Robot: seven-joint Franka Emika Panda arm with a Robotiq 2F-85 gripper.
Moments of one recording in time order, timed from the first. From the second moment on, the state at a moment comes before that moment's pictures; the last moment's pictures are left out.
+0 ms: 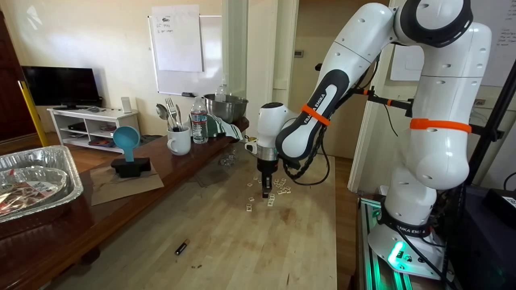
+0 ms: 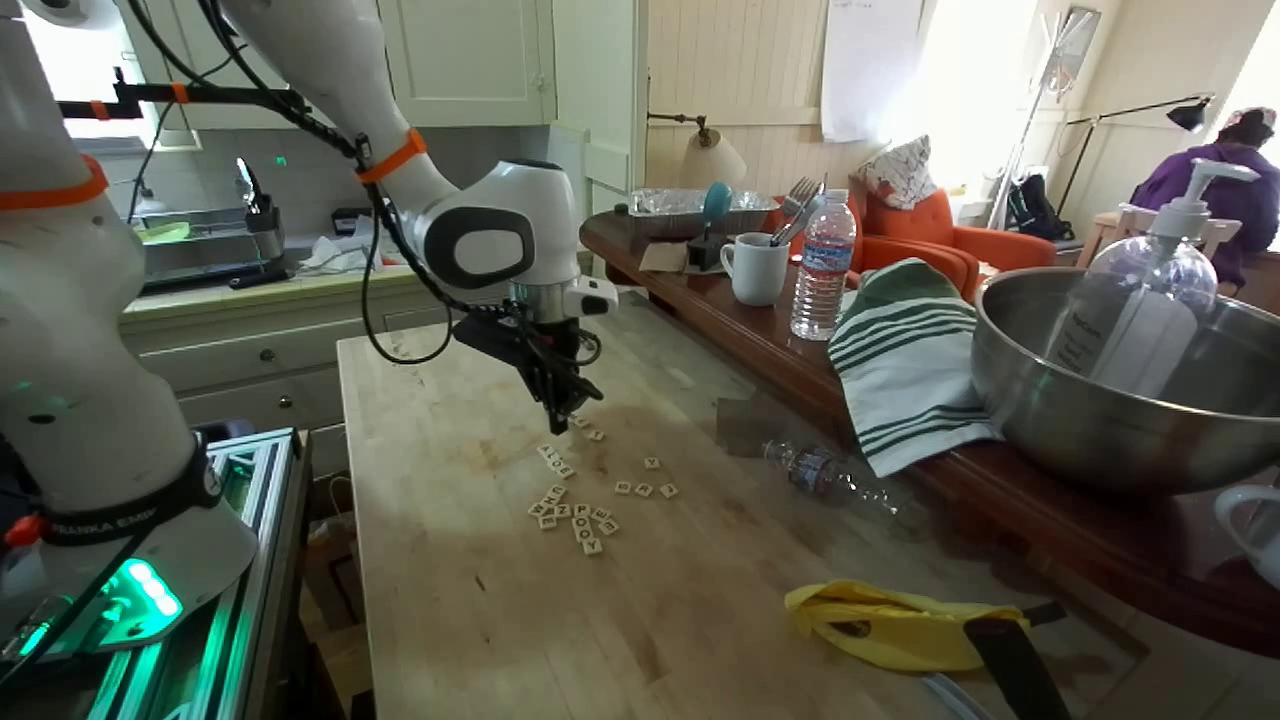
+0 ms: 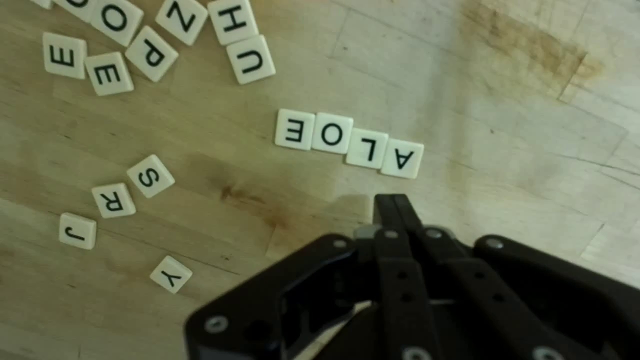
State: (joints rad) arm 0.02 0.03 0.01 -2.63 -0.13 2.71 -0.33
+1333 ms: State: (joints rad) arm 0.01 0.08 -0.01 -2.66 -0.21 2.80 -0.30
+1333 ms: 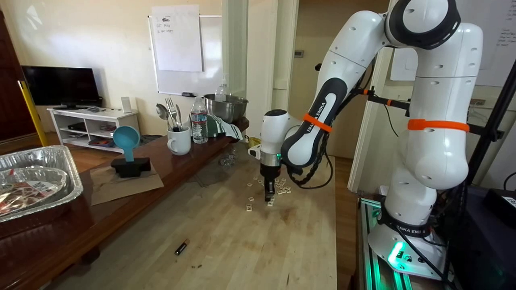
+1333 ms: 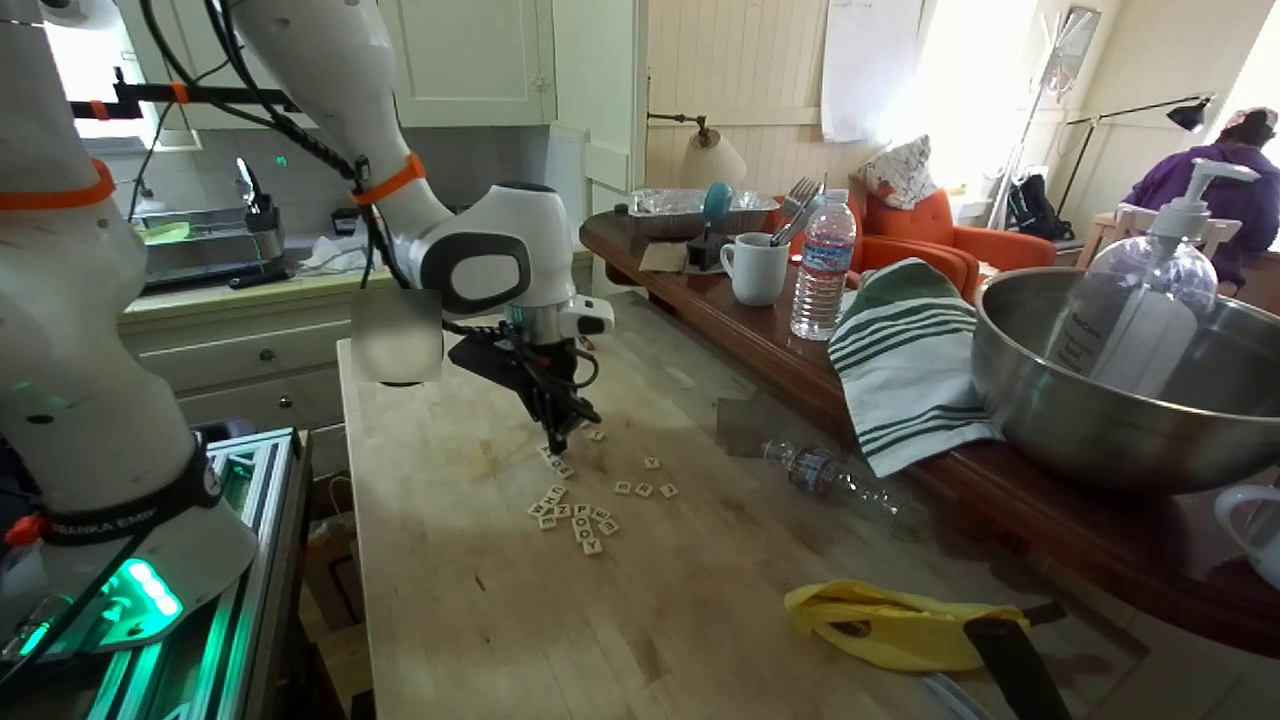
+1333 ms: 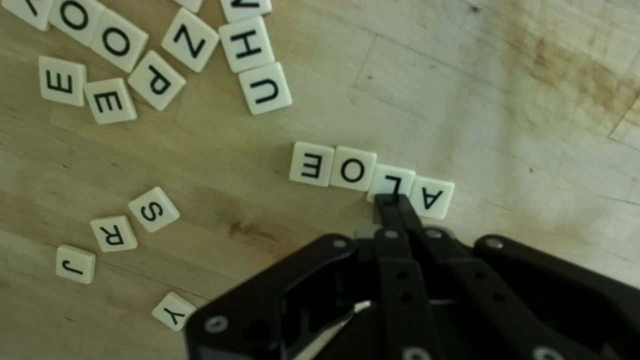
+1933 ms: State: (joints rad) arm 0.01 0.08 0.01 -2.67 -0.17 2.81 -0.33
